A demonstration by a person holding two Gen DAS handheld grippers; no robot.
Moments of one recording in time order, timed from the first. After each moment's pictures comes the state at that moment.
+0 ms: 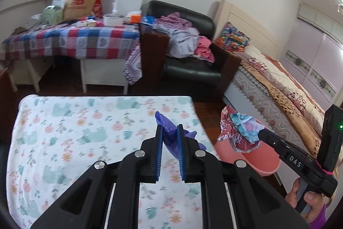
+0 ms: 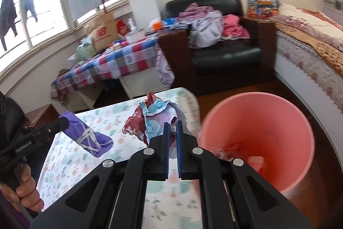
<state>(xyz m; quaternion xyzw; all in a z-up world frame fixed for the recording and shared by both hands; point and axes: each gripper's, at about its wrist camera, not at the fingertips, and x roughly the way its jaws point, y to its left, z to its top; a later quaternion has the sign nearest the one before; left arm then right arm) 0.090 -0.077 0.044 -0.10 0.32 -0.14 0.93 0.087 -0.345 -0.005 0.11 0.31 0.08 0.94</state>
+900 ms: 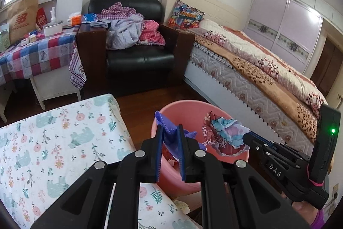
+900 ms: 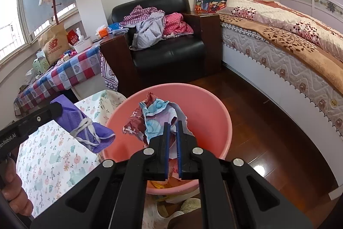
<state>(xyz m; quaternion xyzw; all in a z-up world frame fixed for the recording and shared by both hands) 0.121 -0.253 0.034 -0.02 0.34 -0.26 0.90 0.060 -0.454 -0.036 0.13 0.32 -0.07 0.94</state>
